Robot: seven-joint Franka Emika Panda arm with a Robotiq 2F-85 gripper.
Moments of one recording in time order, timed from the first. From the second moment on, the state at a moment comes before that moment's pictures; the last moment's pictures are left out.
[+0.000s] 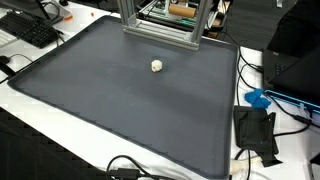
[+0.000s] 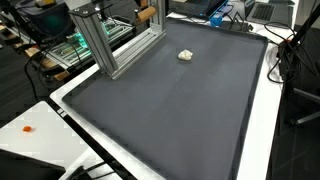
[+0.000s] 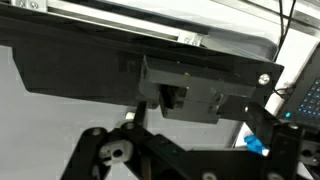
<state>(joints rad) 0.17 -0.81 0.14 -2.63 0.20 1.91 -0.08</state>
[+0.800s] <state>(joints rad) 0.17 -0.82 0.16 -2.70 0.19 2.00 0.01</state>
